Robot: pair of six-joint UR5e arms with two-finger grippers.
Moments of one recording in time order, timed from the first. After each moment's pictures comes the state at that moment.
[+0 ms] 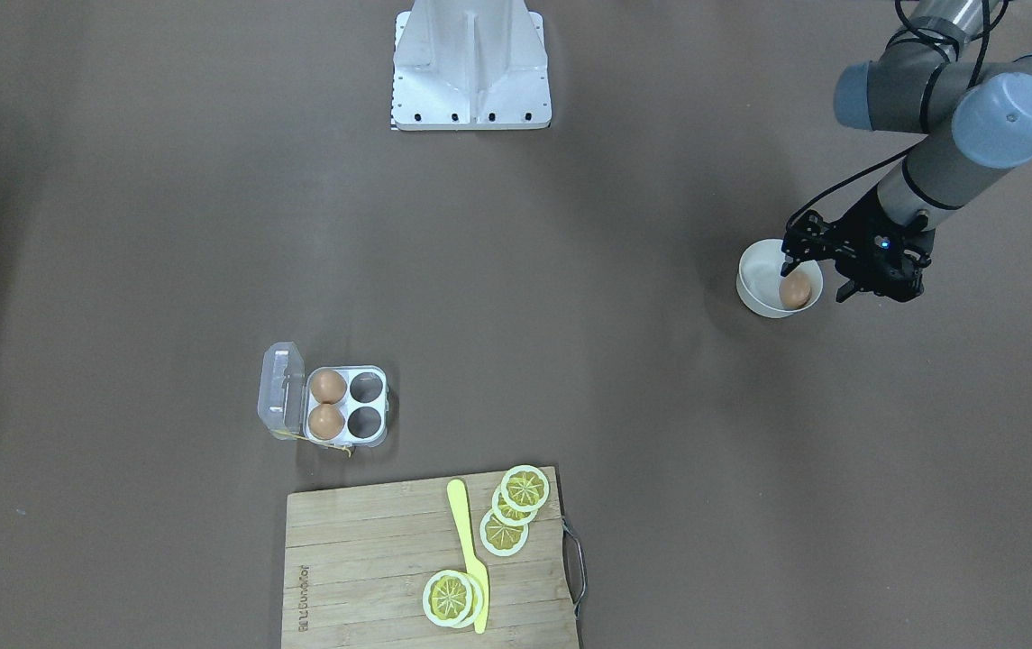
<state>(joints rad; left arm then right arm) -0.91 -1.70 -1.76 -1.94 -2.23 -0.45 1.52 -1.50 1.58 -1.71 2.44 0.01</state>
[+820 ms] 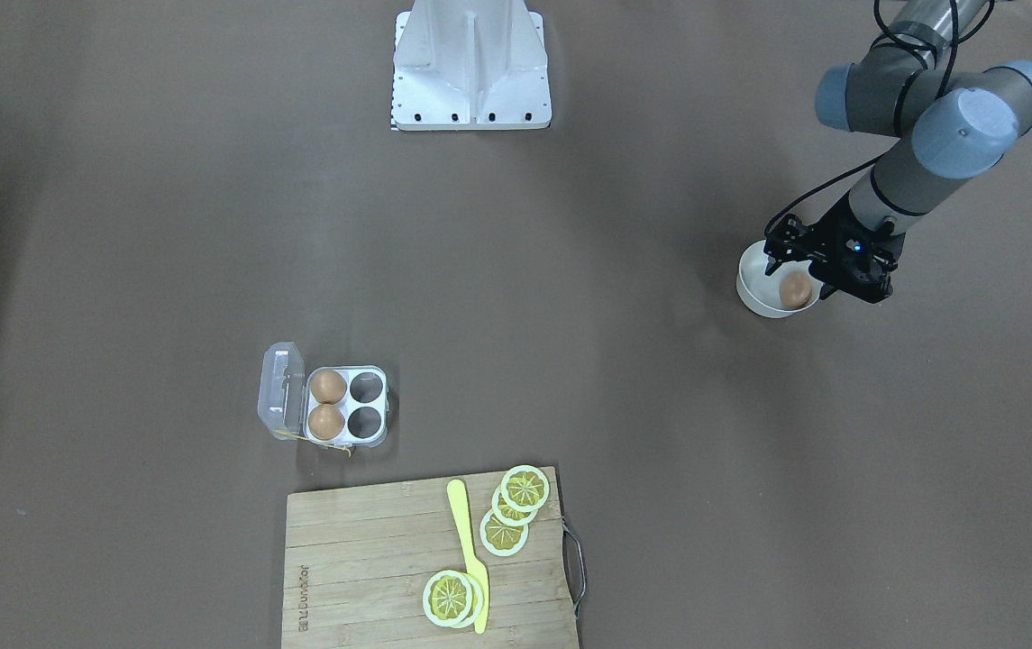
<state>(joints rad) -0.85 -1.69 -1.75 -1.94 -2.20 -0.47 1.51 -1.50 1.58 -1.71 2.44 0.01</state>
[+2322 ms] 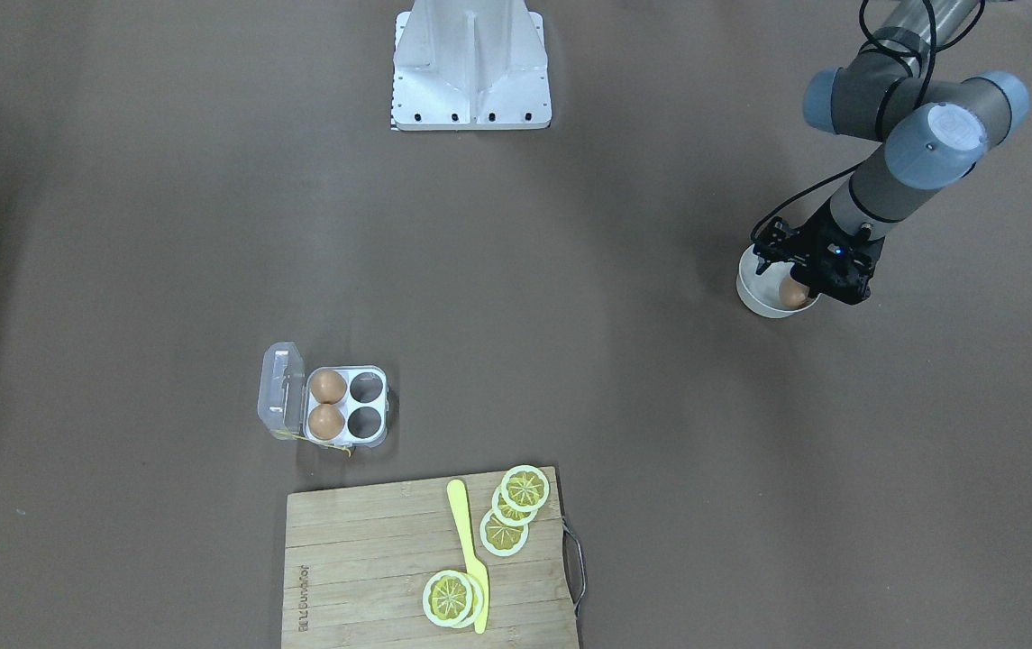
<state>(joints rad) -0.81 -1.69 -1.72 -1.95 -2.17 -0.47 1.50 -1.49 1.58 -1.71 2.44 0.01</state>
